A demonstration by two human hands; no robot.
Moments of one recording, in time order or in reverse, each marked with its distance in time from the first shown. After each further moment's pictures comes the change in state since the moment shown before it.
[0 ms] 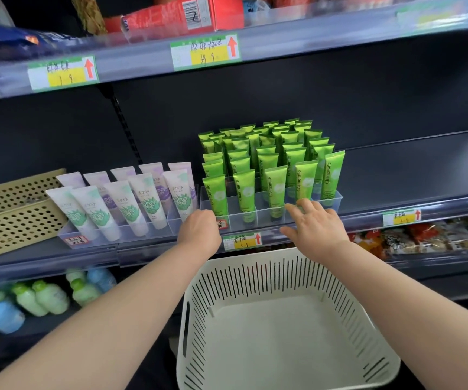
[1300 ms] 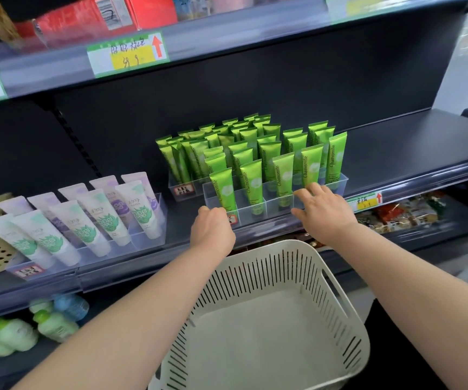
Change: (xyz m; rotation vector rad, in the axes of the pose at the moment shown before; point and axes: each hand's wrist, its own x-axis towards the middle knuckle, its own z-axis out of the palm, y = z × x) left_hand 0.000 0.092 0.011 -0.072 -0.030 0.033; right_hand -0.005 0.082 -0.001 0.079 0.034 0.149
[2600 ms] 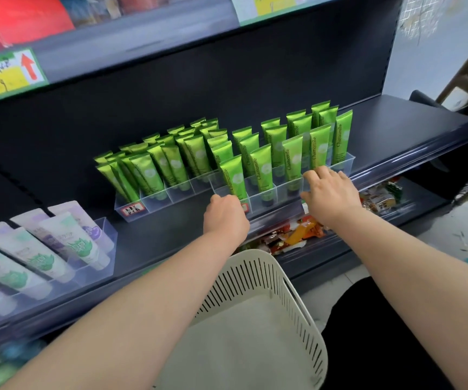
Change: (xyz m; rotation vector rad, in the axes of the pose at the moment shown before) left_hand 0.032 0.120 0.024 0.003 -0.073 0.155; right_hand 0.015 0.111 -0.003 -0.069 0.034 0.207
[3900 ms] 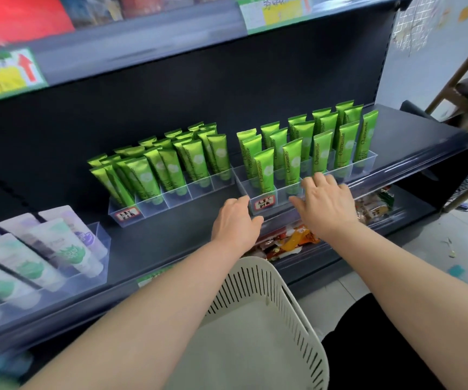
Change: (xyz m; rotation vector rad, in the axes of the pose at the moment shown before) left_hand 0.009 -0.002 0.015 -0.232 -0.007 0.176; right_hand -0.012 -0.020 -0.014 -0.038 0.076 0.043
